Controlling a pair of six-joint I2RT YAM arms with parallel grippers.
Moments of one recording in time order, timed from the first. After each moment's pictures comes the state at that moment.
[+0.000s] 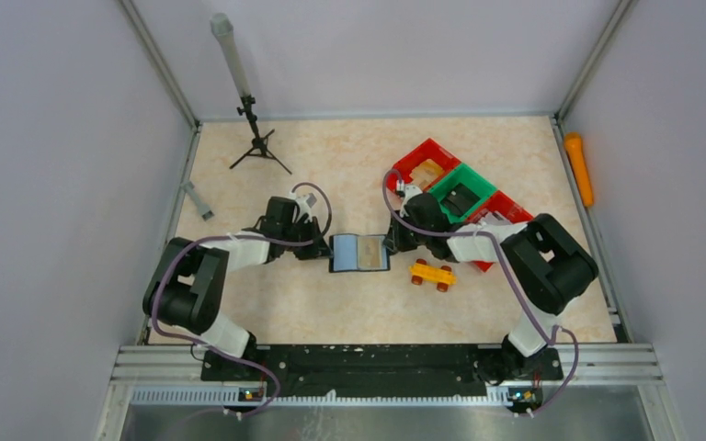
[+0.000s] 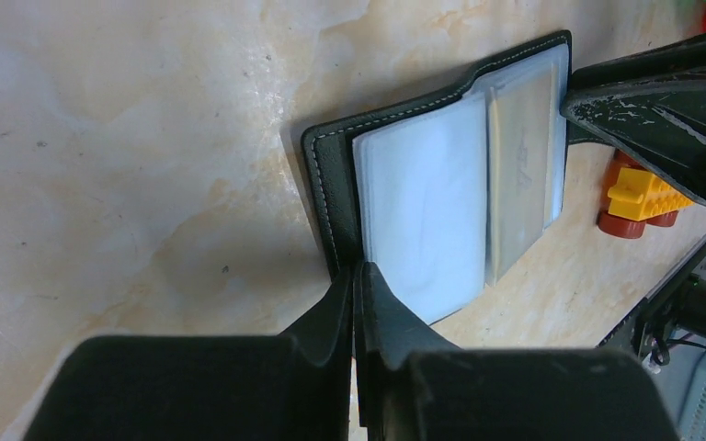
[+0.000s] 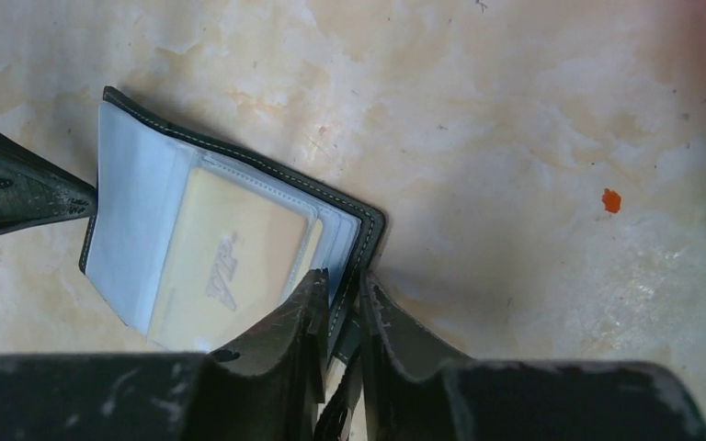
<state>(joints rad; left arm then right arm) -0.31 1.56 0.64 0.05 0.48 -0.46 0.64 1.72 0.79 0.23 -0.15 0.43</state>
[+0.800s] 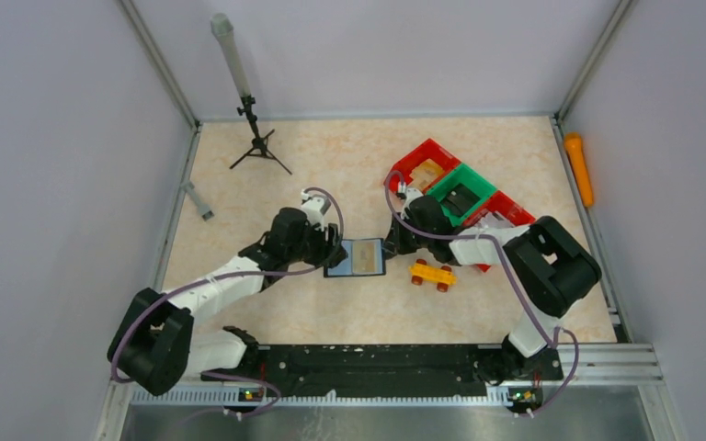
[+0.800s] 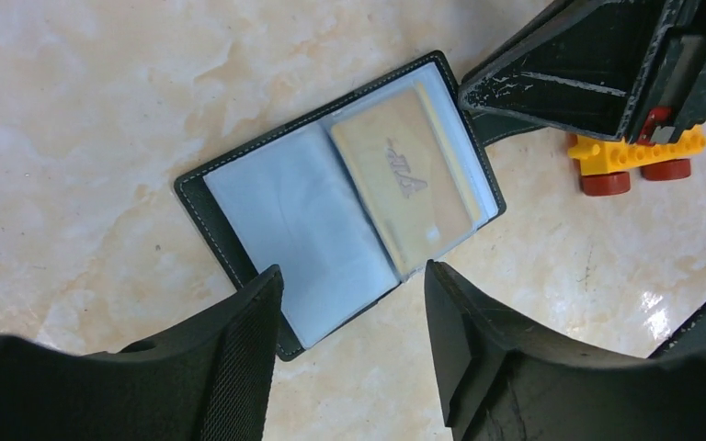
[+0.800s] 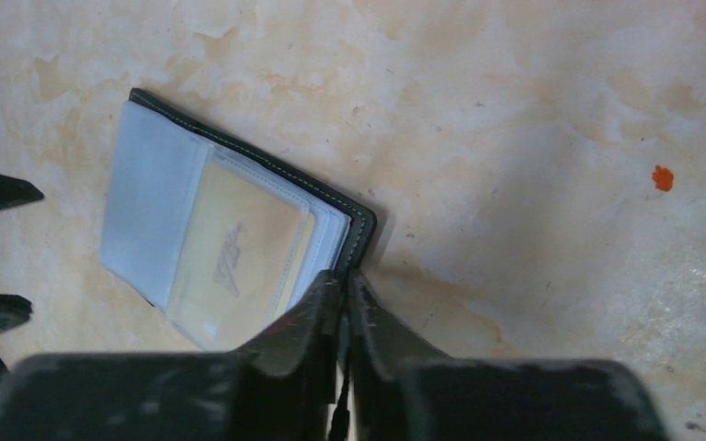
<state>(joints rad) -0.51 1.22 0.56 0.03 0.23 -0.35 0.64 1.70 0.75 0.27 -0.20 0.48</state>
